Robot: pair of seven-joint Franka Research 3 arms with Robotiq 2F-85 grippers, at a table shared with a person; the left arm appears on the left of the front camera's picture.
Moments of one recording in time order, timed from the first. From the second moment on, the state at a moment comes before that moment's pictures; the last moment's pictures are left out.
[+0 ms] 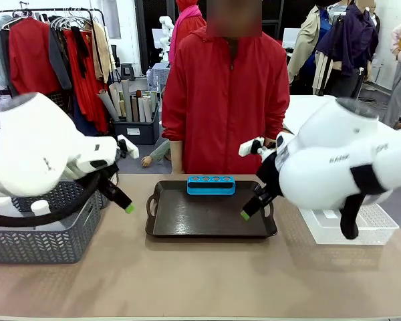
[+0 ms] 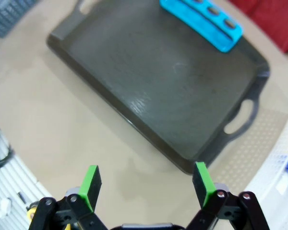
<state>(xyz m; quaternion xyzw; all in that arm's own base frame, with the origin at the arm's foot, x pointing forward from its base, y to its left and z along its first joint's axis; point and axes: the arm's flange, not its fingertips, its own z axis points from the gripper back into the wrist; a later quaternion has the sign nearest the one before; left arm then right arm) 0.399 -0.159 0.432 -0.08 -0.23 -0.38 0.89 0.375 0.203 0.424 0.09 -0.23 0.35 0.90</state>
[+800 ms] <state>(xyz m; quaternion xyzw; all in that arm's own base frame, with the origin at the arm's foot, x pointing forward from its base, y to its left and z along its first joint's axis) 0.418 -0.114 0.567 -0.11 -0.30 -0.44 0.84 0.408 0.151 0.590 0.15 -0.27 0.37 0.88</state>
